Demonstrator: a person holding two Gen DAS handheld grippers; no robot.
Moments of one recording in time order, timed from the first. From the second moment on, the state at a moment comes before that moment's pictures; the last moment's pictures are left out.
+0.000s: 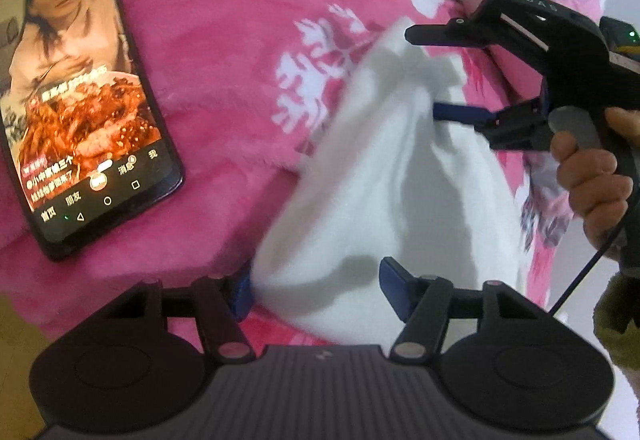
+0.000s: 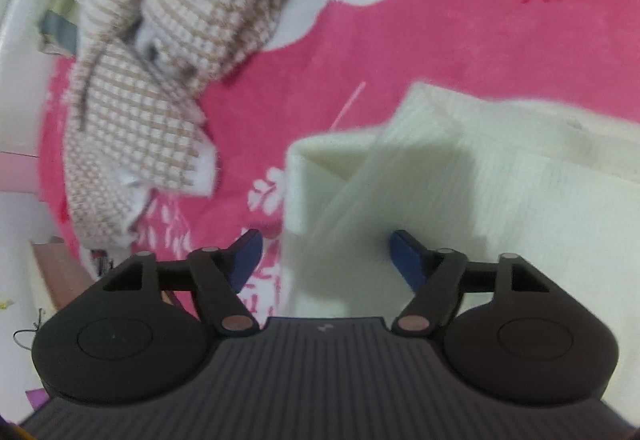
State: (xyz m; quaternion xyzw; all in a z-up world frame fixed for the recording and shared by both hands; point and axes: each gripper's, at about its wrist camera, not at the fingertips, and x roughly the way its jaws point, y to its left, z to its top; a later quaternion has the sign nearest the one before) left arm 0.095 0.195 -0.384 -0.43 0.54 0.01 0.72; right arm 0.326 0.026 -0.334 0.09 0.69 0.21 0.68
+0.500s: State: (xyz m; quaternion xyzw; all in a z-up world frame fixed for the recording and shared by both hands) left arm 0.090 0.150 -0.312 -0.37 0.43 -0.08 0.82; right arm 0.319 0.074 -0.341 -0.06 0.72 0.16 0.67
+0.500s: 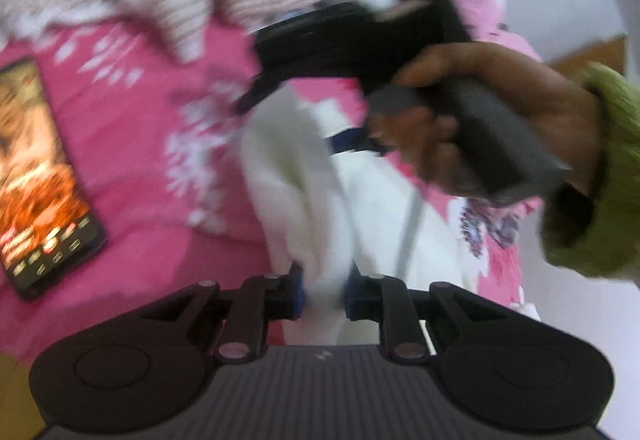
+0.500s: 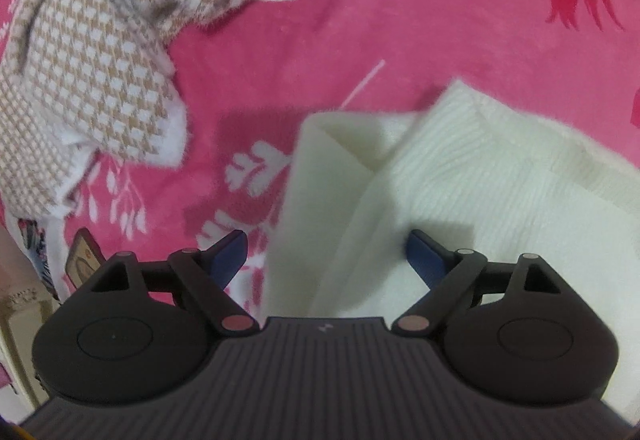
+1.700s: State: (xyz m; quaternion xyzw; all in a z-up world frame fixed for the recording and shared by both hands) left arm 0.100 0.008 -0.233 -0.21 0.37 -0.30 0.85; right arm 0.289 -0.164 -0.236 0.17 0.52 0.19 0.81
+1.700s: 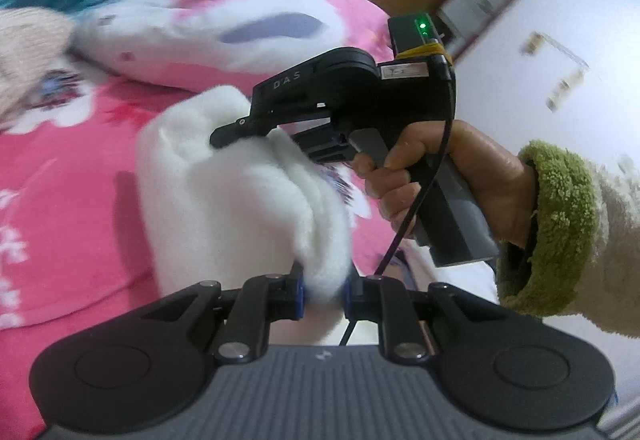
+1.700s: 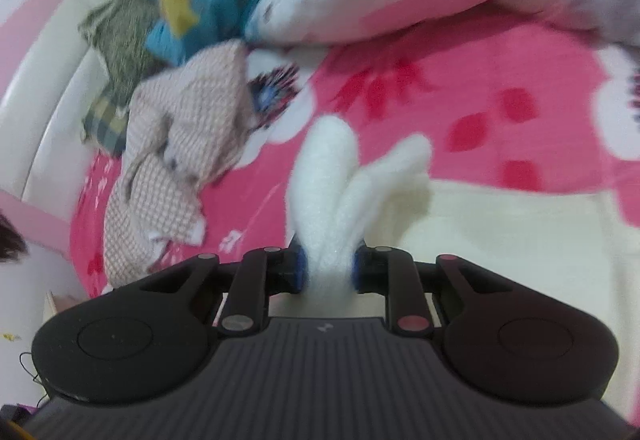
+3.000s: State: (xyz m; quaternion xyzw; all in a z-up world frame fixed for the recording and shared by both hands) left arm 0.112 -0.039 -0.288 -0.14 0.48 -0.22 0.84; right arm 0.222 -0.383 -0.311 0.21 0.54 0.15 0.80
